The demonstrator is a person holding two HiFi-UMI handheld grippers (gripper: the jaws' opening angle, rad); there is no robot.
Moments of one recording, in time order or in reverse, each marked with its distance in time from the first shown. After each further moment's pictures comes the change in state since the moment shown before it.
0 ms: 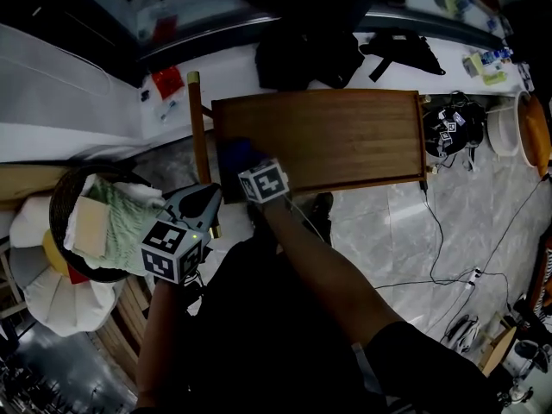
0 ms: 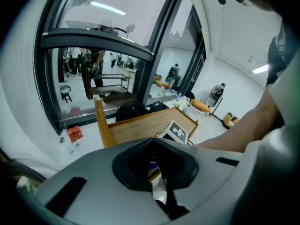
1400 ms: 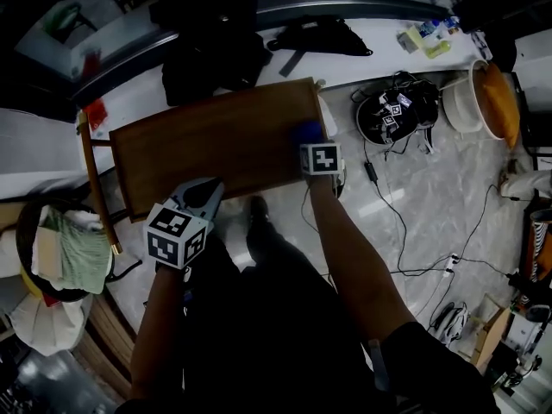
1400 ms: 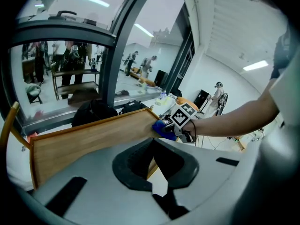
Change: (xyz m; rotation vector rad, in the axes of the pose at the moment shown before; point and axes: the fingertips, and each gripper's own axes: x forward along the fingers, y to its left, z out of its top) left arm 0.200 -0.237 0.064 0.068 0.029 -0.133; right arm -0.330 -0.413 -0.093 0.208 0.001 -0.565
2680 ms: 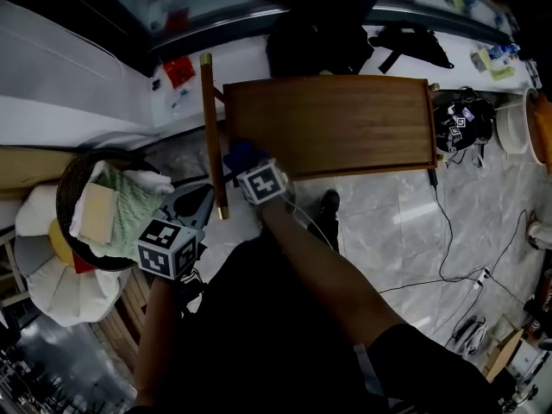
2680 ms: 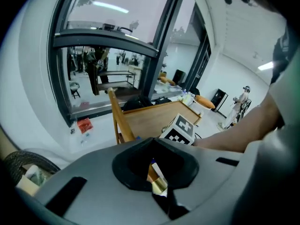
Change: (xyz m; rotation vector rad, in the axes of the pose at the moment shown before) left arm -0.268 0.204 -0.136 -0.084 0.018 0.201; right arm 0.029 0.566 -0.051 -0.271 0.049 0.540
